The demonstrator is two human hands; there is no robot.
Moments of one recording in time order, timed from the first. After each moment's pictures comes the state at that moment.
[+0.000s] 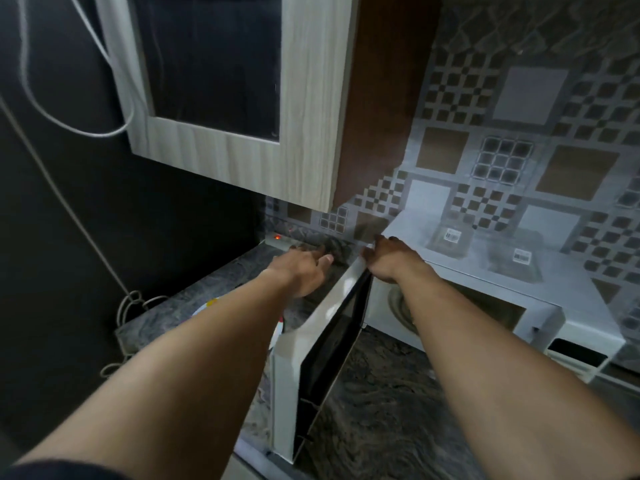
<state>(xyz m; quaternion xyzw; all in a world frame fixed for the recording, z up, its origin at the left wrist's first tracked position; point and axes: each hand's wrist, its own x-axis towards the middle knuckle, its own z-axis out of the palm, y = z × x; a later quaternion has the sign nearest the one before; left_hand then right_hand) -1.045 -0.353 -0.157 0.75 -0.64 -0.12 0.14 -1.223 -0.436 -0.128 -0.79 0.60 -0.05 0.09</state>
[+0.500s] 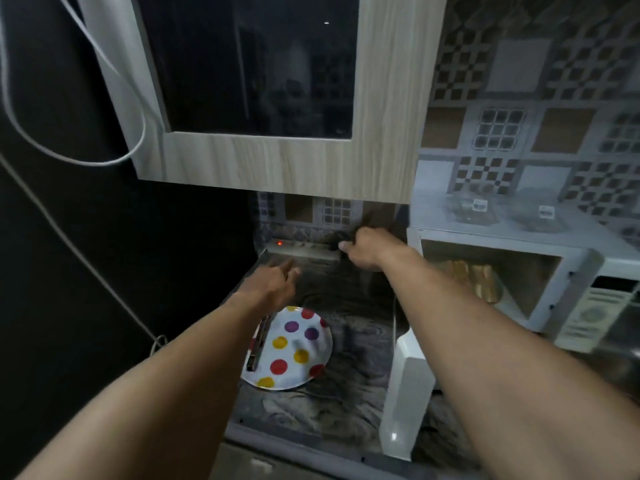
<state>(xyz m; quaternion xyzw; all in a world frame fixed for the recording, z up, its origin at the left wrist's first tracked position) -0.850 -0.347 -0.204 0.70 -0.70 -0.11 0.13 -1.065 -0.375 -0.120 -0.77 0.62 -0.10 0.14</state>
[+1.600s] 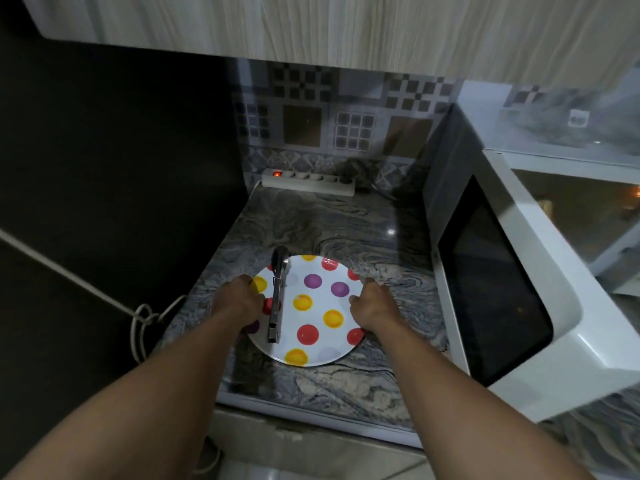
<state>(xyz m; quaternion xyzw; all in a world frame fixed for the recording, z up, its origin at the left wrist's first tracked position) -0.721 -0.412 -0.391 0.80 -0.53 -0.24 0.14 -0.971 -0.411 -0.393 -0.57 0.76 -0.14 0.29</state>
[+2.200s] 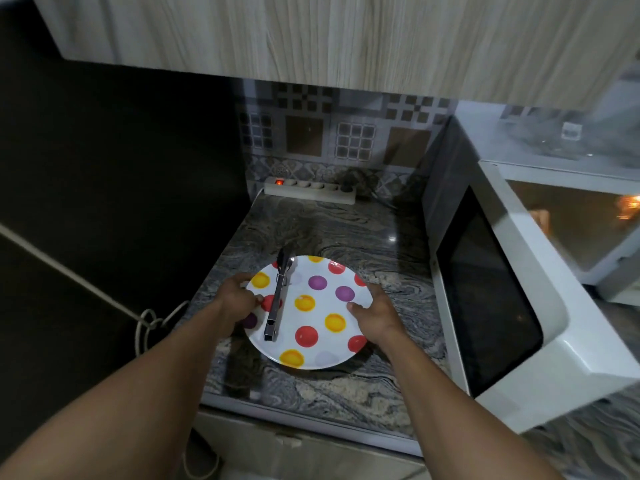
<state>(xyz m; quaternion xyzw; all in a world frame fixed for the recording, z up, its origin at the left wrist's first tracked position) -0.713 -0.415 -0.388 0.71 -0.41 -0.45 0.35 -0.978 -0.399 -0.401 -0.49 0.68 -0.34 0.43</state>
